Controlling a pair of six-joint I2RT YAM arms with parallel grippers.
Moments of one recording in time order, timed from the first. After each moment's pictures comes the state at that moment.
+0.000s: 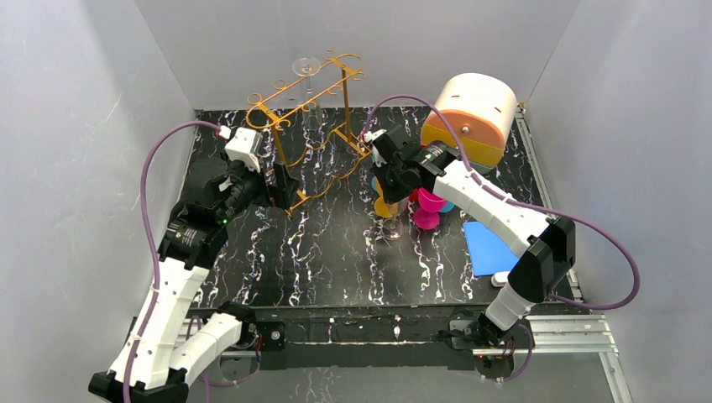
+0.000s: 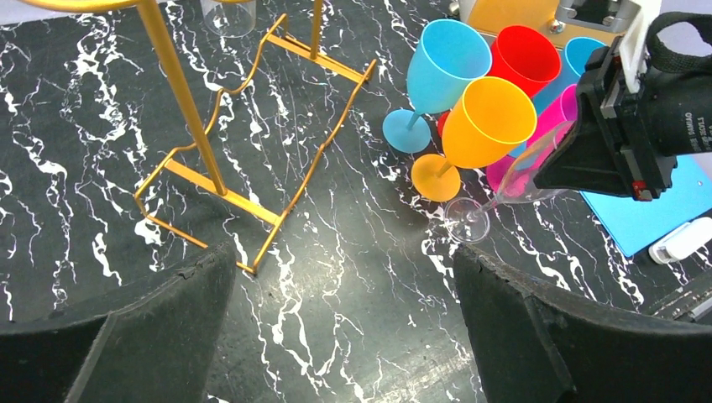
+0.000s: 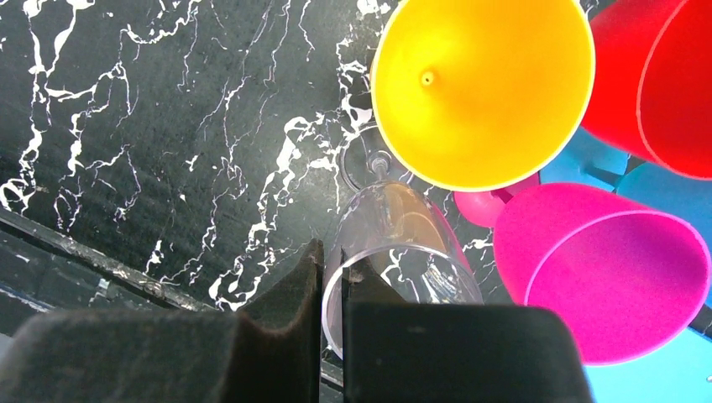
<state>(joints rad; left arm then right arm) -0.31 0.84 1.09 -0.56 0.18 -0.12 0.79 1.62 1.59 -0.99 0.09 0.18</state>
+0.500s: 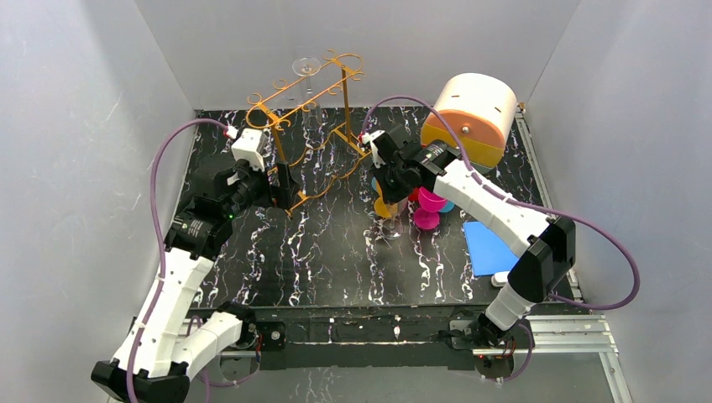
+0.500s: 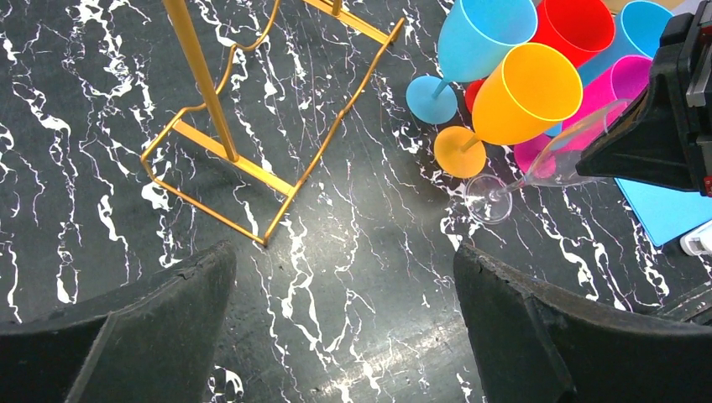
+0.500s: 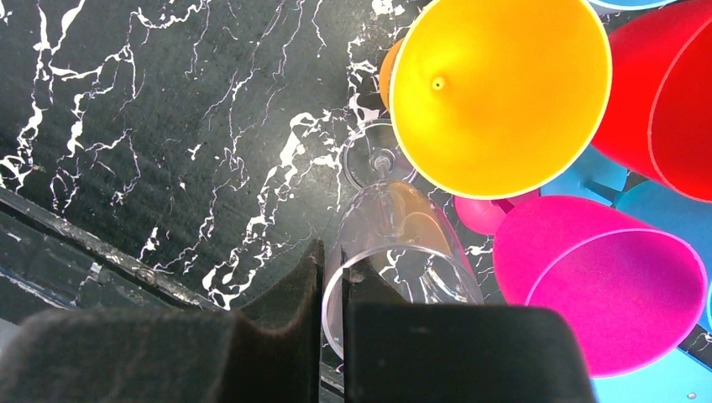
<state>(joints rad) -0.31 0.89 1.09 -0.61 0.13 -0.13 0.79 1.63 1.60 -0.99 0.05 0.12</state>
